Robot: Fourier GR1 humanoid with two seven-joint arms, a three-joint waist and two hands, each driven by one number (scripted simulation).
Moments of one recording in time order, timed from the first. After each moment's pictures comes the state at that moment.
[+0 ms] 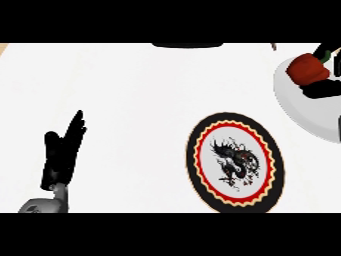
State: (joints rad) left arm -0.05 0.12 -0.03 -1.45 -0.07 0.17 0.22; right arm -0.58 -0.32 -0.29 -1.36 0.95 0.04 0.14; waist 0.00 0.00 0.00
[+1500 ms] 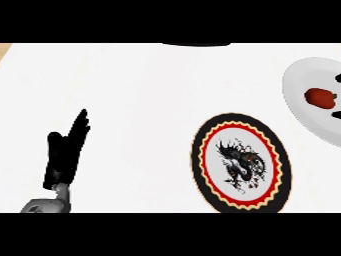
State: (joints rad) left arm -0.05 0.11 -0.04 -1.48 -0.09 0.14 0.23; right arm -0.83 -0.66 -0.40 -0.30 0.94 0.09 -0.23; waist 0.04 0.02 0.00
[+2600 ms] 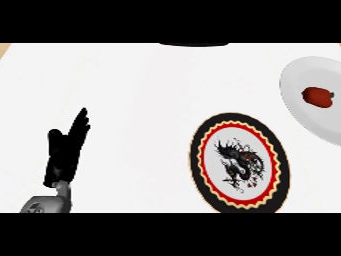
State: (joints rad) left arm -0.06 0.10 -0.03 -1.46 -0.09 0.14 0.23; right arm -0.77 -0.77 -0.77 -0.20 0.50 0.41 -0.63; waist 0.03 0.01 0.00
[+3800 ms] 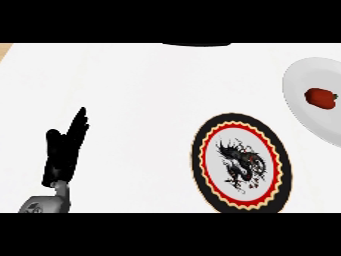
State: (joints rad) left arm -0.06 0.10 -0.01 -1.46 -0.09 0.12 0.22; right arm -0.72 -0.75 -0.71 -0.19 0.49 0.24 -0.66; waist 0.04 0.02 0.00
